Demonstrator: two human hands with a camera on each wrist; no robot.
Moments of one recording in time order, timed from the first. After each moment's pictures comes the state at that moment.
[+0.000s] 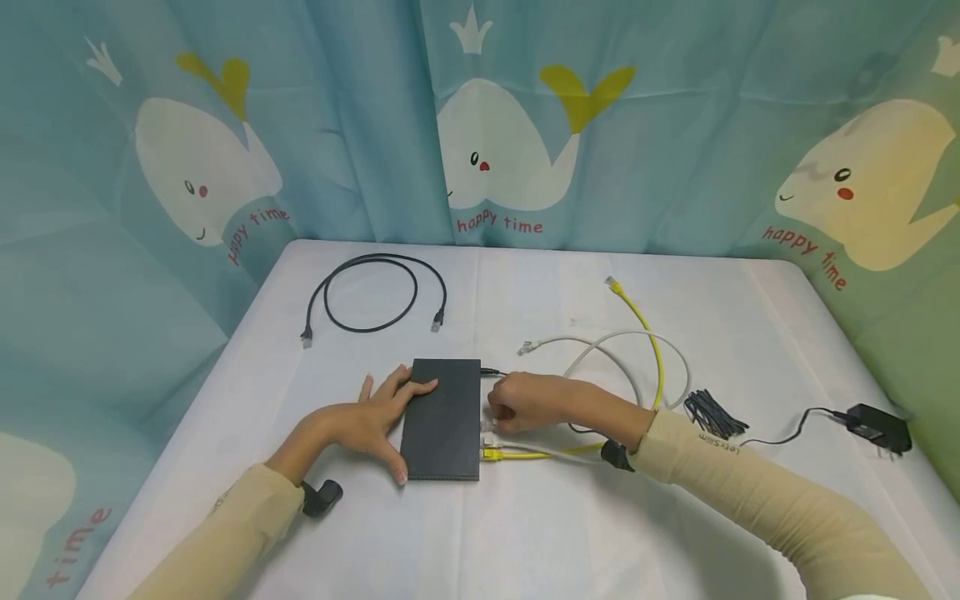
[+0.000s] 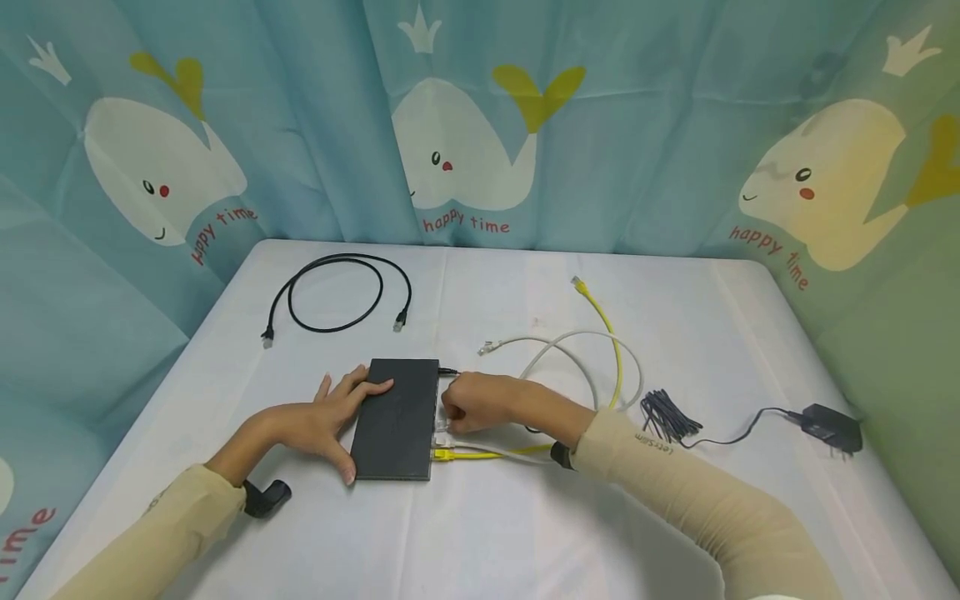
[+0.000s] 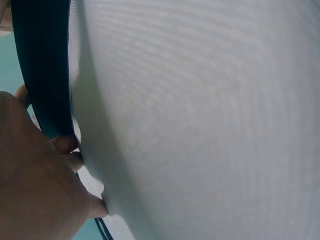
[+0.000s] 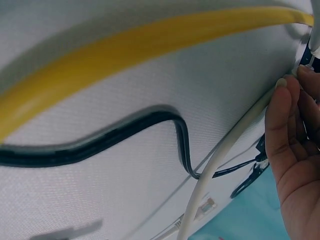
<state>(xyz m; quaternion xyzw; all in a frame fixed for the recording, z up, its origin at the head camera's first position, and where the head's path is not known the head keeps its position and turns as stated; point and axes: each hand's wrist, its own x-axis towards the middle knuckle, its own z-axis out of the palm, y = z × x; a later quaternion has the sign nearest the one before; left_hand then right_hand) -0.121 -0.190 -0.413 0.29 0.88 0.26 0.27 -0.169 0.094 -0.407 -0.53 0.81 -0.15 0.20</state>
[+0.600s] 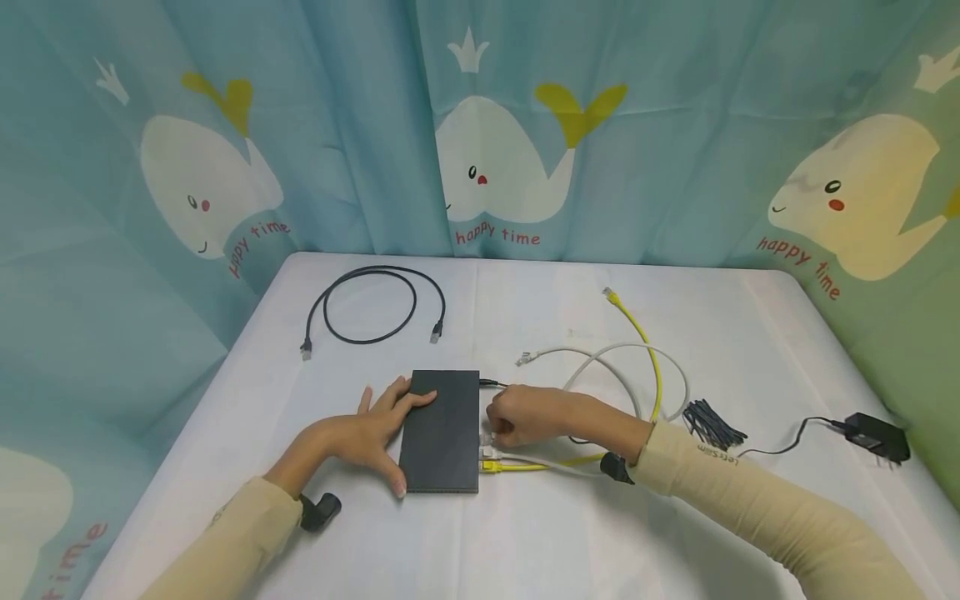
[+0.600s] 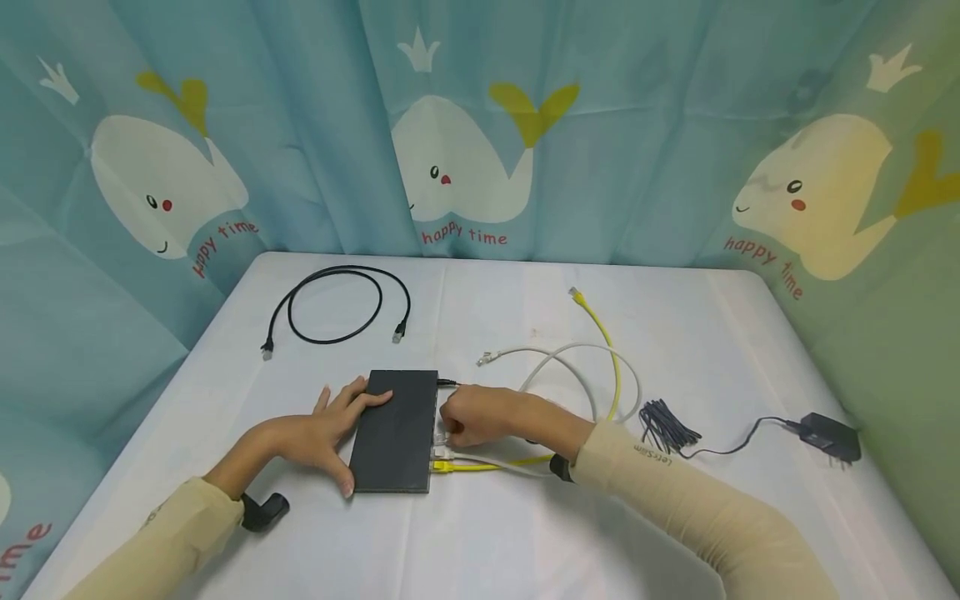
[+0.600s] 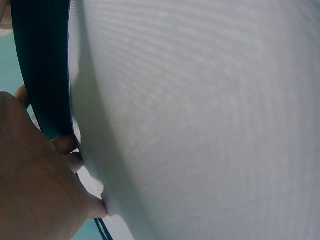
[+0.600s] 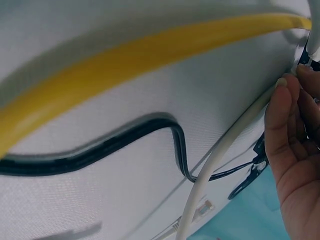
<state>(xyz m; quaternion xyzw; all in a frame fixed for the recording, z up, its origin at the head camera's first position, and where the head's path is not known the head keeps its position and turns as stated) -0.120 -0.191 -0.414 0.29 0.88 0.25 0.26 -0.162 0.094 -0.406 -0.53 0.82 -0.13 0.19</state>
